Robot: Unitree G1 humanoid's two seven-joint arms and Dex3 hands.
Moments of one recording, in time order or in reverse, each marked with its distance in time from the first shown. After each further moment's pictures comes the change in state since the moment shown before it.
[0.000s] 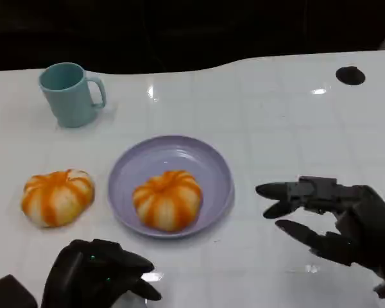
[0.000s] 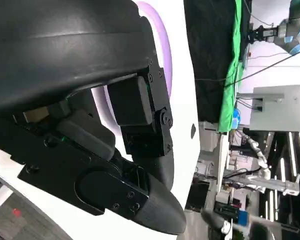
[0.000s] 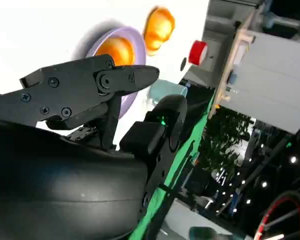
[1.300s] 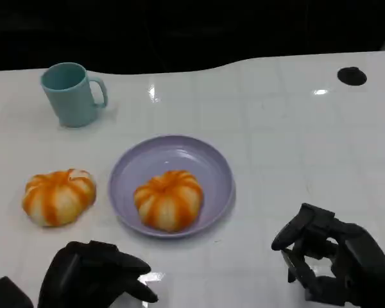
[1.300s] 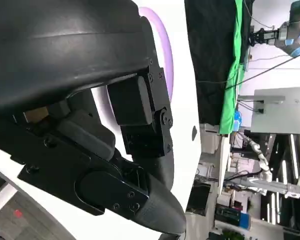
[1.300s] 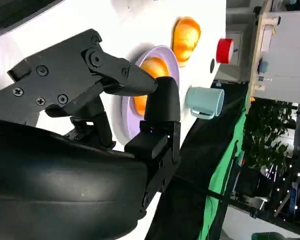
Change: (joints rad) left arm 0.015 0.012 0.005 -0.019 -0.004 0.013 0.000; right arm 0.111 0.111 -0.022 0.059 -0.084 0.045 0.001
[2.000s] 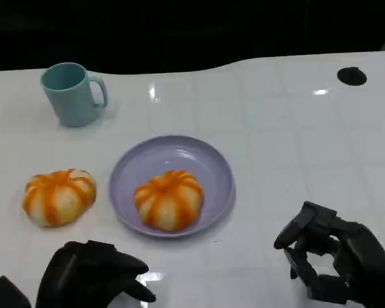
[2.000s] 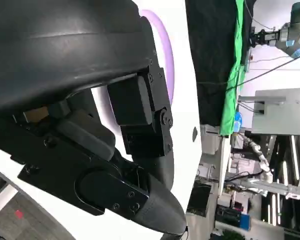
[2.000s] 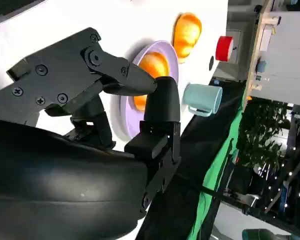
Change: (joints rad) left arm -0.002 0.006 0.000 0.003 -0.007 0.003 0.000; right arm -0.021 0.006 -0.019 0.059 -0.024 -0.071 0.006
